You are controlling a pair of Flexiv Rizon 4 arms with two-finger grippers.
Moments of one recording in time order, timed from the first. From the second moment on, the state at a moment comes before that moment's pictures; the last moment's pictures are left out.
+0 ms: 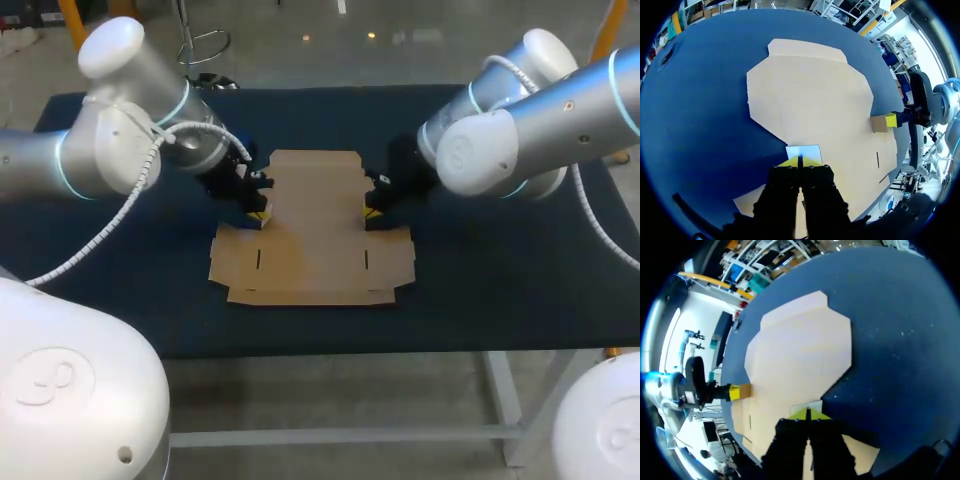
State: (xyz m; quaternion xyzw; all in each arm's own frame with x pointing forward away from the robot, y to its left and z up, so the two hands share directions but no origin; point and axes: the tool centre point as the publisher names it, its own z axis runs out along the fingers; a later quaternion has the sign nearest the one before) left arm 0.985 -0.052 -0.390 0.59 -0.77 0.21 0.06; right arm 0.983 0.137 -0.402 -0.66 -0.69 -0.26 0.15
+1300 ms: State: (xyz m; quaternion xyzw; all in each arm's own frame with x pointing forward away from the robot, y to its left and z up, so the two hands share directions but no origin) left arm 0.986 -0.067 -0.403 0.60 -0.78 0.19 0.05; right arm 0.988 0.153 -0.413 -0.69 -0.69 -0.22 0.11
